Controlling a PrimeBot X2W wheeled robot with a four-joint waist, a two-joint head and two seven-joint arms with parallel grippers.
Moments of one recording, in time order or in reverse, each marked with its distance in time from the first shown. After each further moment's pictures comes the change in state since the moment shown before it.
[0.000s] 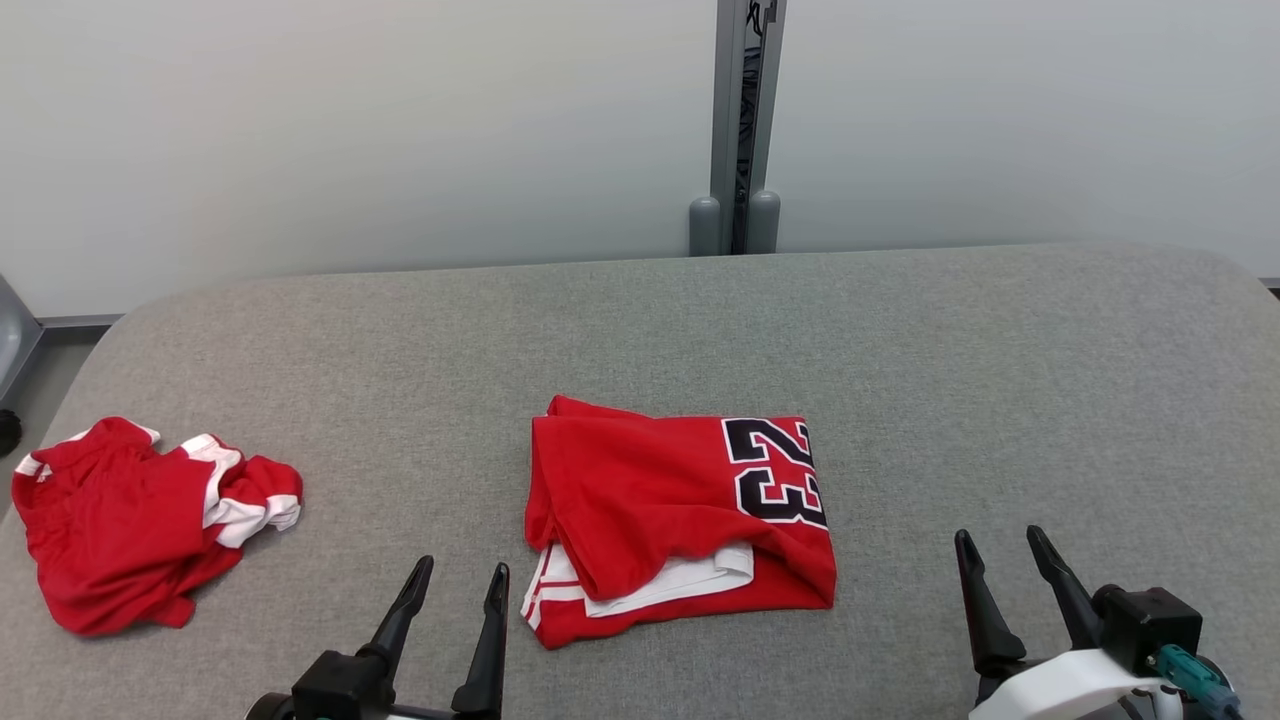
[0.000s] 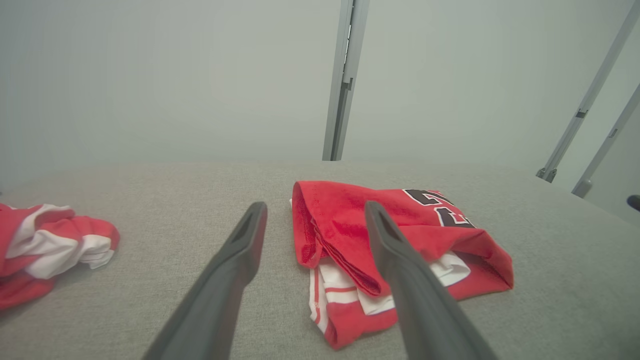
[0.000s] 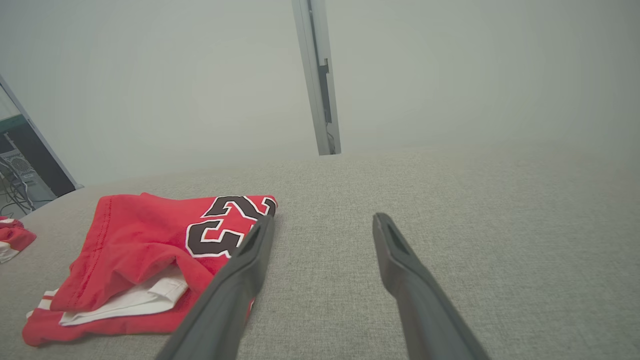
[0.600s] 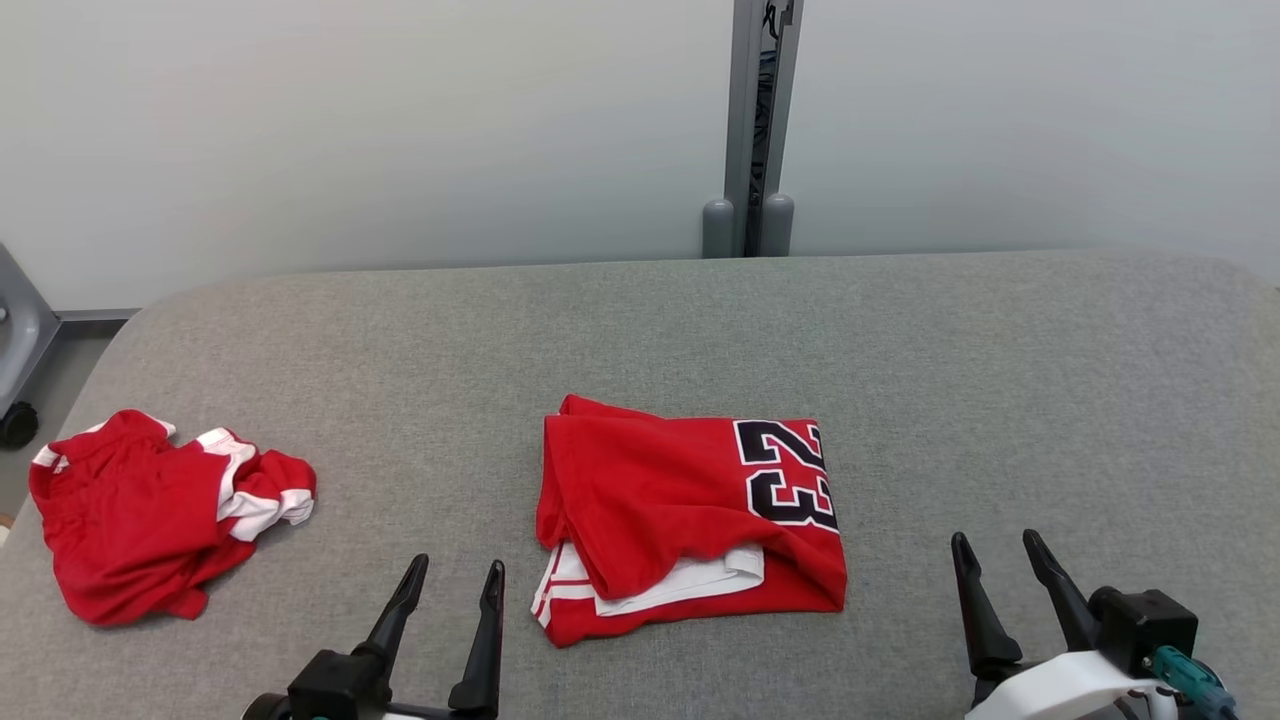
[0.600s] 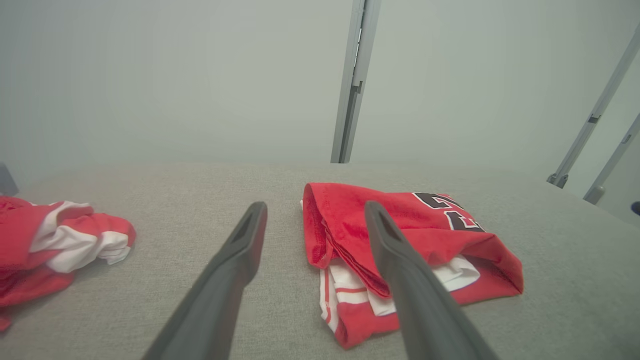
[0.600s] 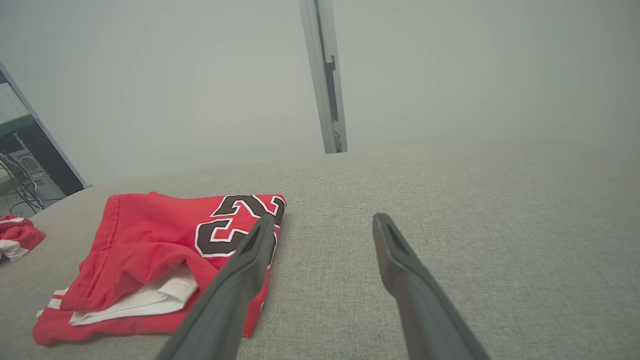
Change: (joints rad) left arm 0.000 0.000 0.002 -0.002 -0.003 0.009 0.000; right arm -0.001 0.005 0.002 0.007 0.008 0.000 0.000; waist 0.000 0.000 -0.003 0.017
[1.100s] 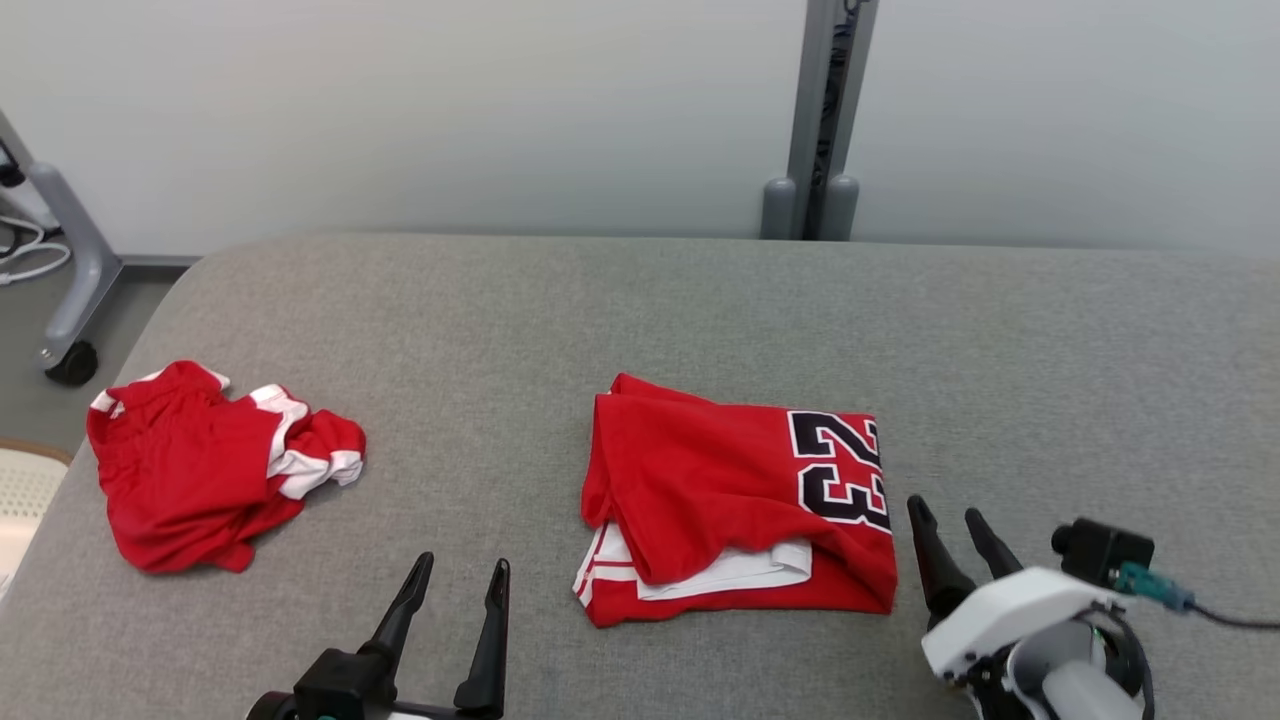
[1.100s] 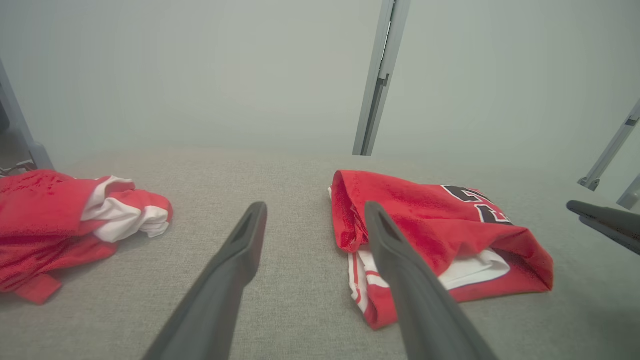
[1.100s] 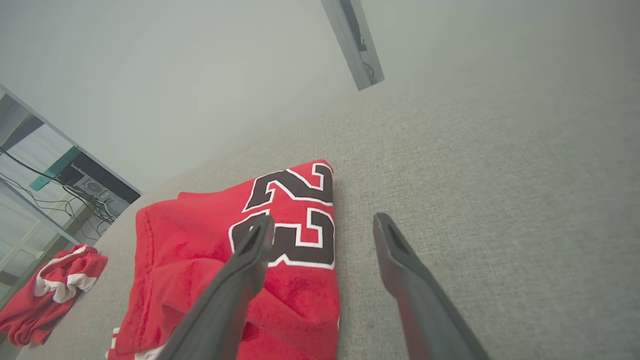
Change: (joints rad) left arm -0.002 0.000 -0.008 -0.007 -0.002 0.011 0.000; right arm -0.216 0.007 0.156 0.296 0.400 0.000 0.026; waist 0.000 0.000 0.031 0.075
